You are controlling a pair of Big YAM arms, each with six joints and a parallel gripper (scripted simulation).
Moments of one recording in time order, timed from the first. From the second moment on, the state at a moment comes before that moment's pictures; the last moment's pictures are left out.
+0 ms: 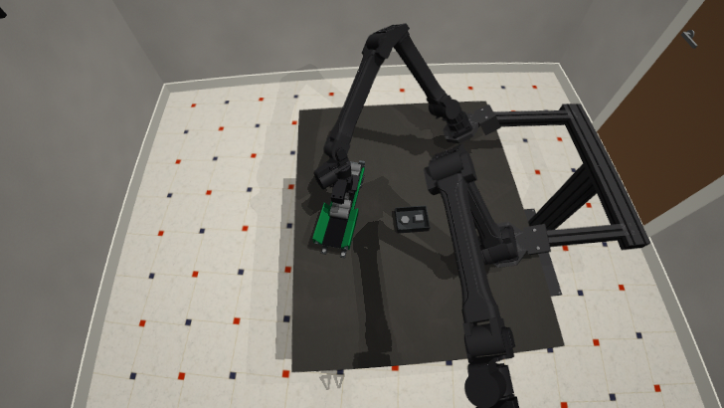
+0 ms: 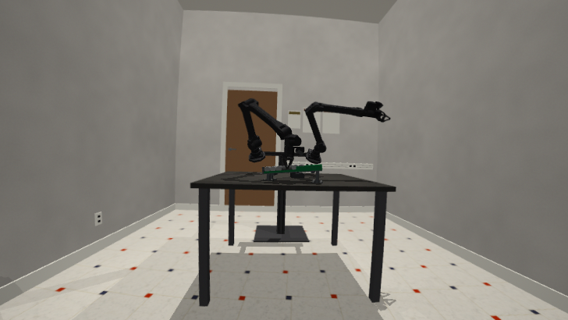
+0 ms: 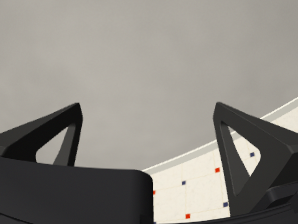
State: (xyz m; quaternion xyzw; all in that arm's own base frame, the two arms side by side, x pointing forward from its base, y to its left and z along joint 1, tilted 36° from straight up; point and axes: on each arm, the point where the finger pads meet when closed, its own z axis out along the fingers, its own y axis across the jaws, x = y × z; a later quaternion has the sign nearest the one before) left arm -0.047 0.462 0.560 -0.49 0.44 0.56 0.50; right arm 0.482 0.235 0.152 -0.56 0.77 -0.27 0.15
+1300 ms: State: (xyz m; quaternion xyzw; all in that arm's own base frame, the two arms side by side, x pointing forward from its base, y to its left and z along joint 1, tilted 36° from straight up) left arm -0.047 0.462 0.560 -0.49 0.44 0.56 0.50; right arm 0.462 0.241 0.158 -0.56 0.77 -0.27 0.13
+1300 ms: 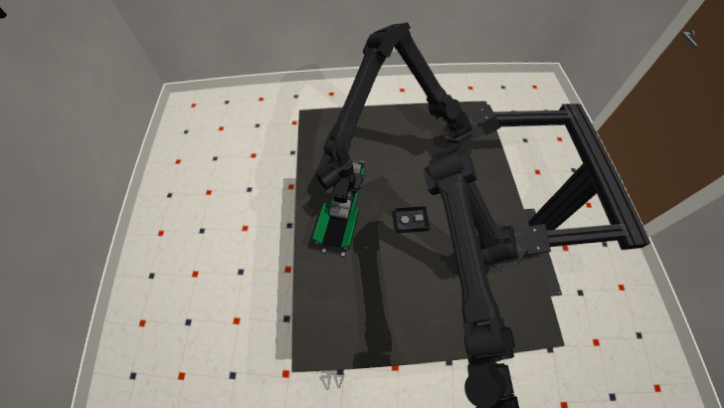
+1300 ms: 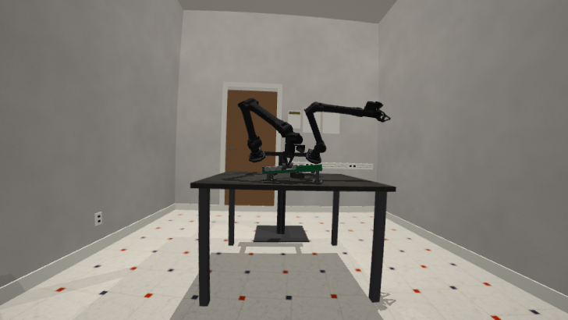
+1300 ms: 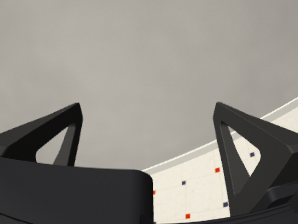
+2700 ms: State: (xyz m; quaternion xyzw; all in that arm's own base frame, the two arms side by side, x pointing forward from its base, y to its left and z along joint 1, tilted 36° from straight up) left arm -0.047 0.462 0.560 -0.49 0.44 0.56 0.50; right arm 0.444 0.236 0.179 -0.56 0.77 -0.27 0.12
